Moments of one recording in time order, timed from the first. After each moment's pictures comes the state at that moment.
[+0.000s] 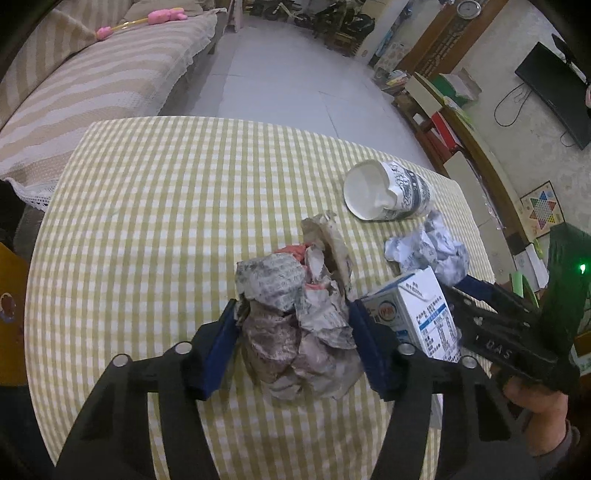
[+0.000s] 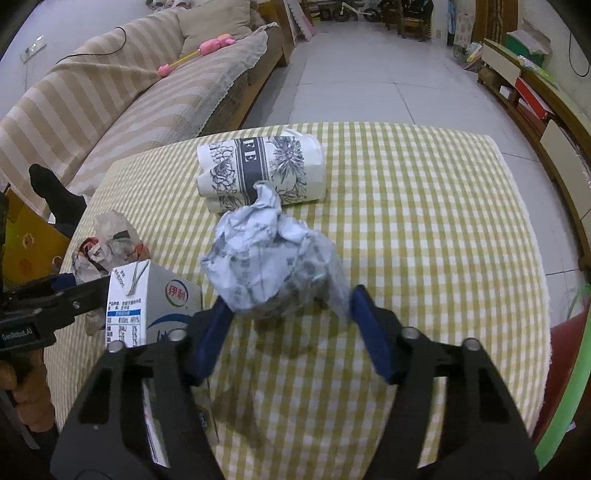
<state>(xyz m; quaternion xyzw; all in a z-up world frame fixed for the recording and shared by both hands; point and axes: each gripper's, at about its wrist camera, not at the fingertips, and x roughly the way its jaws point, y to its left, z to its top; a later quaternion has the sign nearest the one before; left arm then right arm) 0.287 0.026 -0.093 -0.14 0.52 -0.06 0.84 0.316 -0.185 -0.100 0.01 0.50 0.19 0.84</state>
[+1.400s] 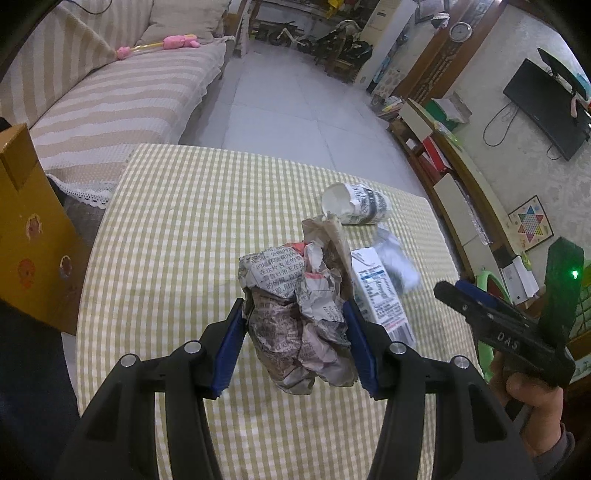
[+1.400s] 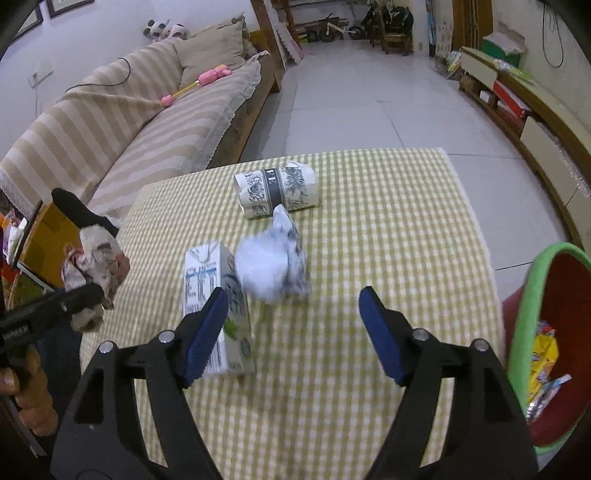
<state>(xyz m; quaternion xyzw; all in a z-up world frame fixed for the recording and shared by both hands) 0.209 0.047 -0.022 -0.16 0.48 -0.05 0.86 0.265 -0.212 -0.046 0.06 0.47 0.17 0.87</state>
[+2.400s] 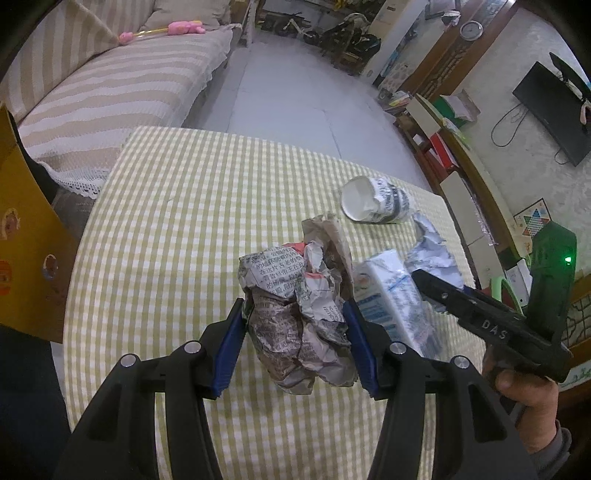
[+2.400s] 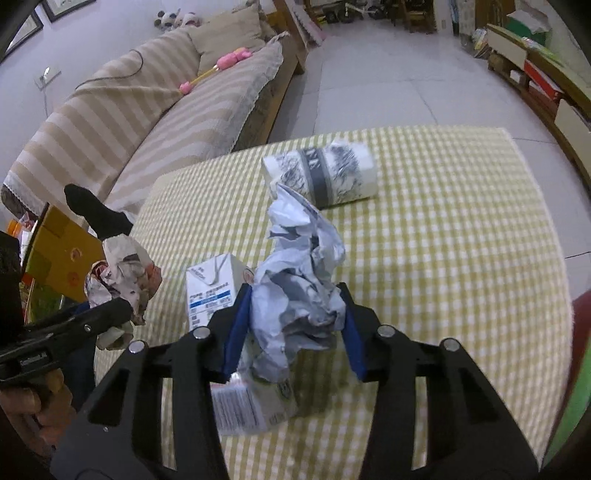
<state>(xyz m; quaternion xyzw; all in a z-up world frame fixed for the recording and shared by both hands) 0.234 0.049 -0.048 -0.16 0.49 -0.05 0.85 0.289 -0.178 -0.067 0.08 0.49 0.22 0.84</state>
